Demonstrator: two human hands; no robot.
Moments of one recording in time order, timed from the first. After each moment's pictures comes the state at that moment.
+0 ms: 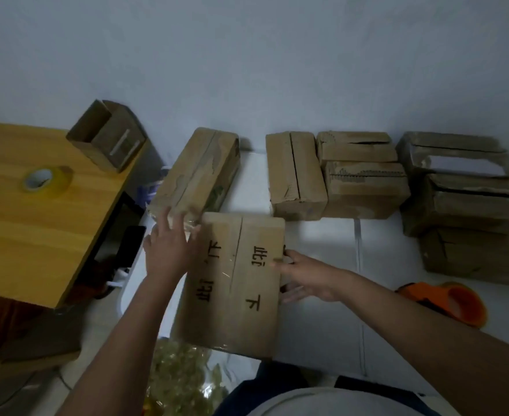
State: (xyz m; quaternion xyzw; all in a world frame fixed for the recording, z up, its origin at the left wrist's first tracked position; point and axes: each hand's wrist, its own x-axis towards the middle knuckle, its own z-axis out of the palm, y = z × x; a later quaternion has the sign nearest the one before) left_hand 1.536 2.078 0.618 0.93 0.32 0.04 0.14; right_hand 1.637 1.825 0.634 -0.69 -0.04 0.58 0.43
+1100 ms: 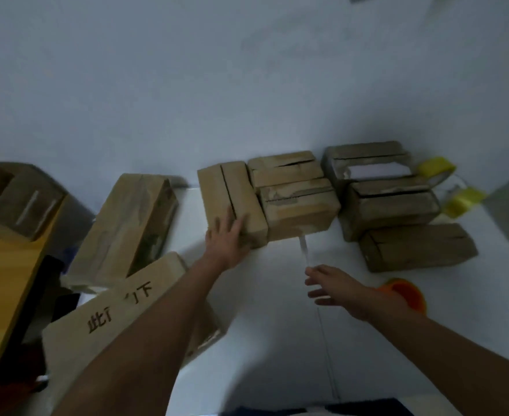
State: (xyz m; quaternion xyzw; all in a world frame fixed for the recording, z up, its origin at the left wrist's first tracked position) left_hand 1.735 1.970 0.565 0.97 0.05 -0.16 0.16; right_hand 1.701 1.703 0.607 -0.77 0.13 0.40 0.49
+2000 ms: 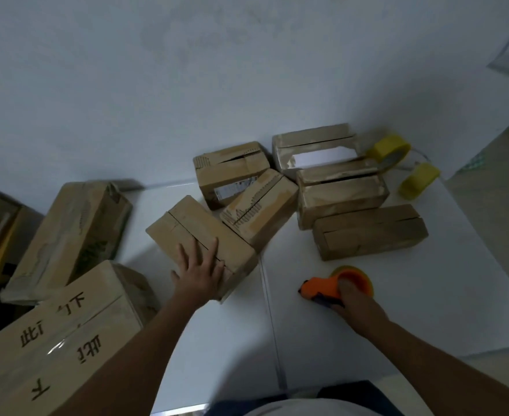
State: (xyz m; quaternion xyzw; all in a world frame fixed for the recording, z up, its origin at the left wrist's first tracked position) left_hand 1.687 1.875 0.552 0.97 0.08 -0.18 0.11; right_hand 1.685 1.514 0.516 -0.94 -0.03 0.31 0.11
